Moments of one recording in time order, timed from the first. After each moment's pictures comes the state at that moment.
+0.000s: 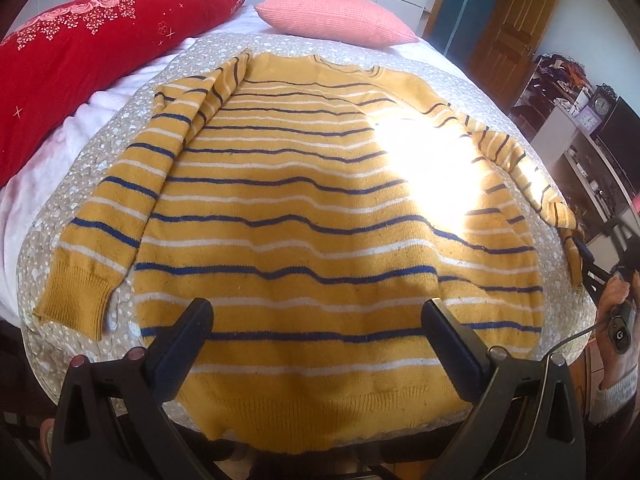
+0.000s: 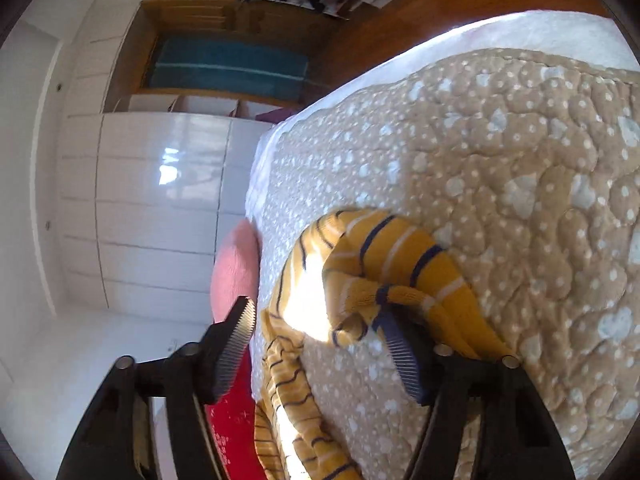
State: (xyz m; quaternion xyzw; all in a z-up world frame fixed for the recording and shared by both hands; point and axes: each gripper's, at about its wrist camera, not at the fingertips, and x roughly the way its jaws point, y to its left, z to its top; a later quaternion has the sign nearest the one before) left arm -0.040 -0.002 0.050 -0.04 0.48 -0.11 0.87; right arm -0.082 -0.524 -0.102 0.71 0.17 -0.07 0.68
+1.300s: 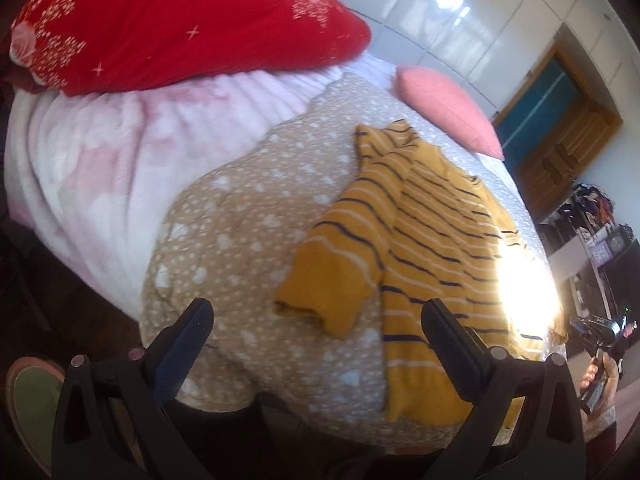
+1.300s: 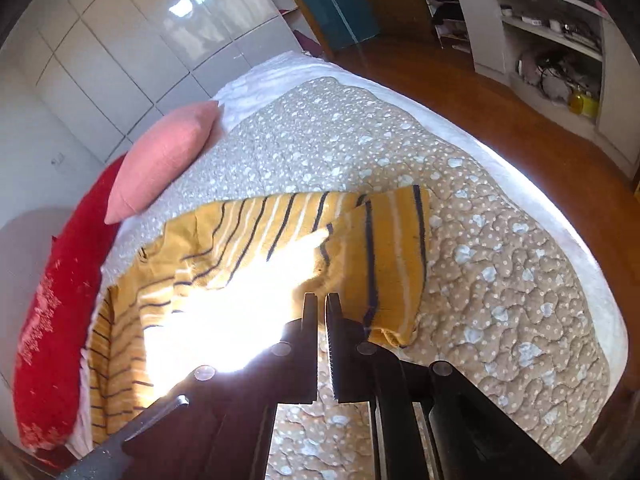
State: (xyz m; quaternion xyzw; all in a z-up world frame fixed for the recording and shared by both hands) left arm -0.082 0.205 0.060 -0.22 0.42 -0.01 0.88; right arm 0.001 -0.495 -0.012 0.34 0.39 -0.06 0.85
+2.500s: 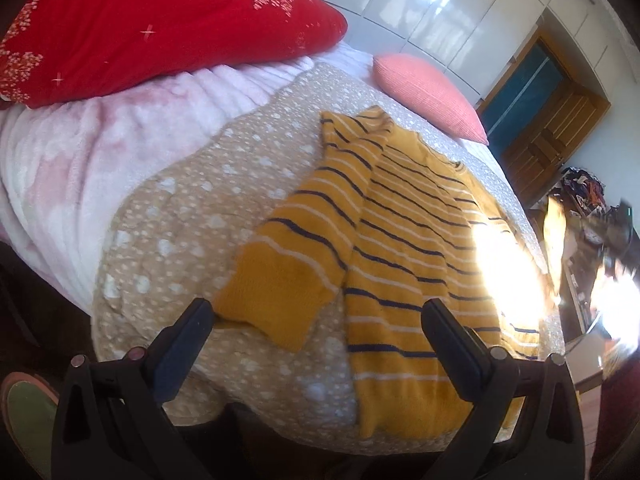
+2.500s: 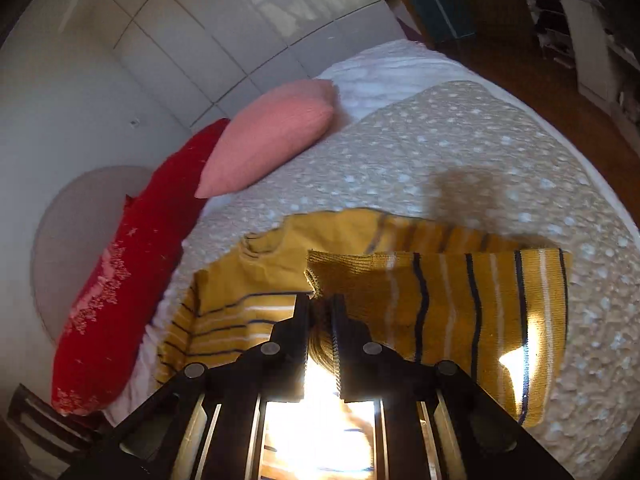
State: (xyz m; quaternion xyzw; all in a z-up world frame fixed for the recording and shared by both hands) left arm -0.060 0.173 0.055 -0.20 0.42 -0.04 0.88; right arm 0.104 -0.411 0.063 0.34 0.35 0.12 0.87
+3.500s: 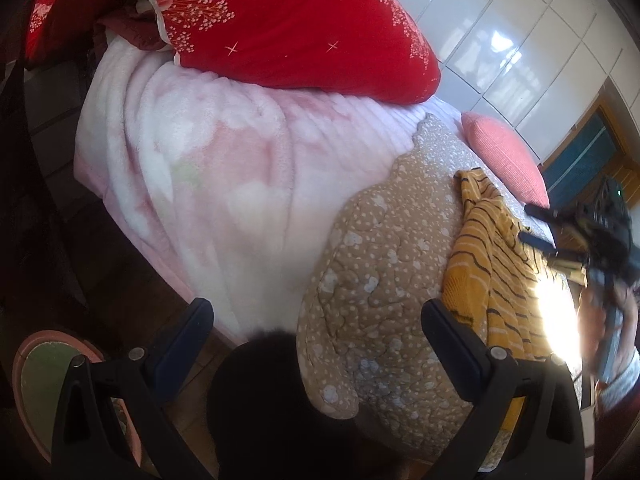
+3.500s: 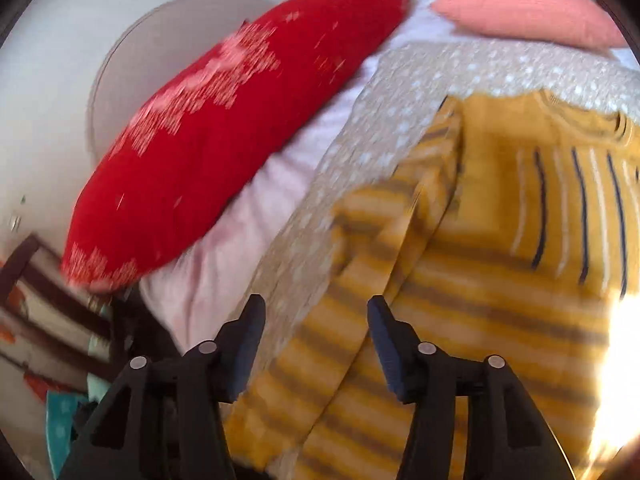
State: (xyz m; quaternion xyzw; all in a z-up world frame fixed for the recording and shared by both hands) left arm -0.129 0.298 0.032 -0.27 0.39 0.08 0.88; right arm 0.131 -0.045 0.051 0.18 0.47 0.37 0.78
